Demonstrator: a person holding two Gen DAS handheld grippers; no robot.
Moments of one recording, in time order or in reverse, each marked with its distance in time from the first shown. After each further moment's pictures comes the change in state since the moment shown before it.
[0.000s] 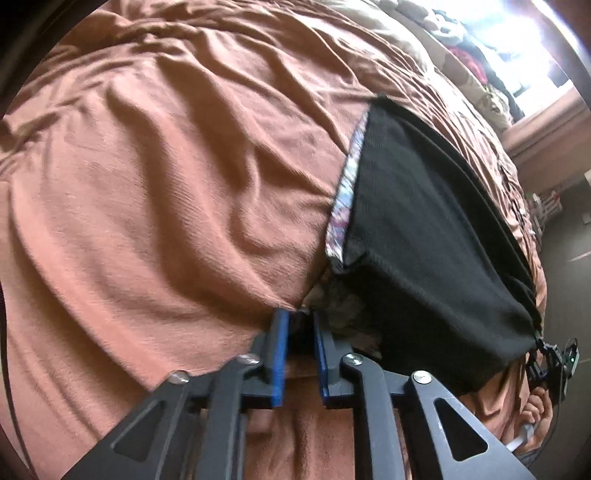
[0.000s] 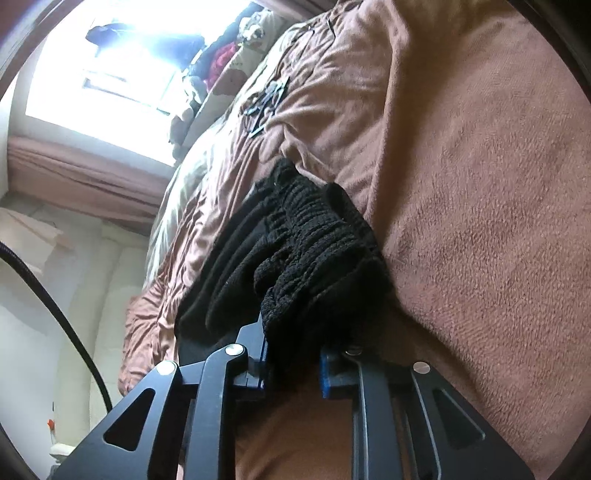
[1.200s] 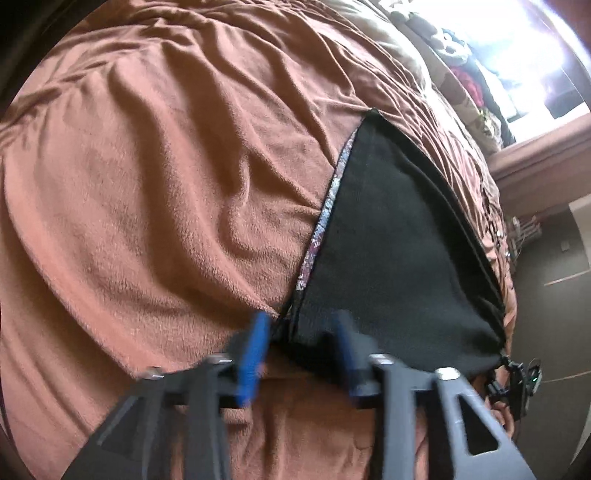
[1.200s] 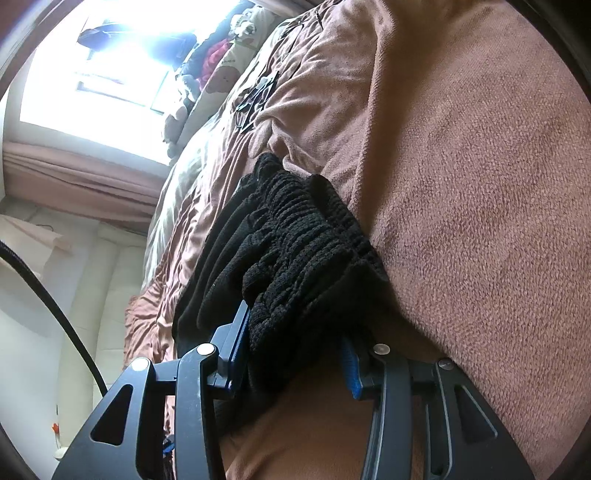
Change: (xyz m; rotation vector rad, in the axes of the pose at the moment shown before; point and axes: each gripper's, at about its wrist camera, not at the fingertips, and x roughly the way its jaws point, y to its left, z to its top) left arm -0.007 0.008 0.002 -0.103 0.021 -0.144; right arm 0.000 -0.007 0.004 0.027 0.009 -0.012
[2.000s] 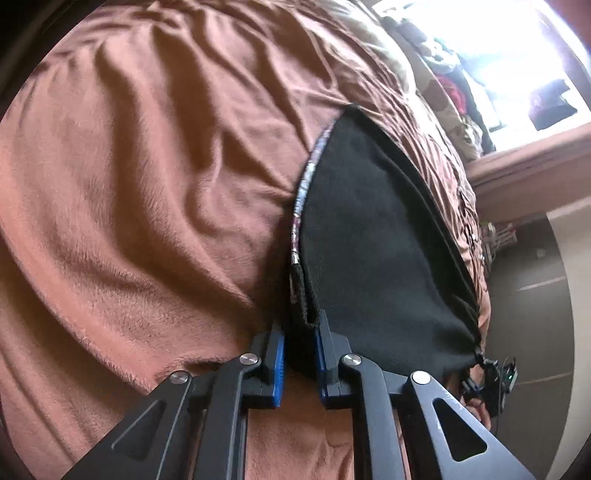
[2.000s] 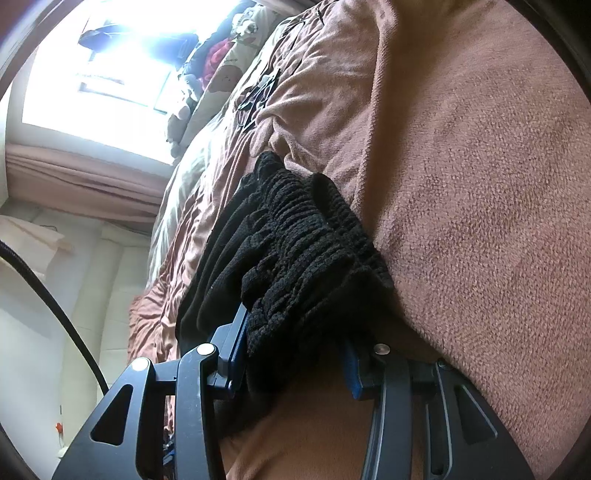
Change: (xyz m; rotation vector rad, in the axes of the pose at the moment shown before) left arm 0.002 -0.005 -0.015 -0.011 0.001 -0.112; right arm 0.003 -0.002 -0.001 -0.001 0.002 0.018
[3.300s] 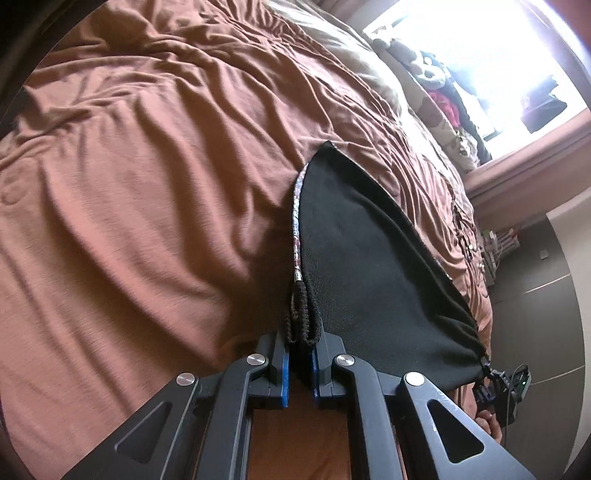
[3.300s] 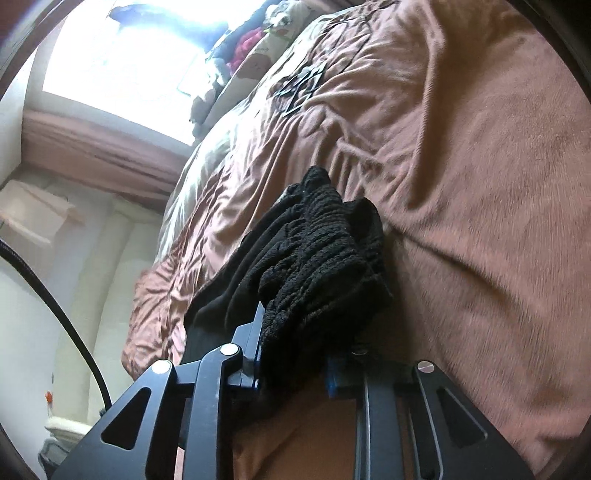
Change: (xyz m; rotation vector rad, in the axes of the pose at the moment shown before) left arm -0.066 0.002 -0.007 0.029 -0.101 0.048; right arm -0.014 0.043 -0.028 -0.123 0.037 0.013
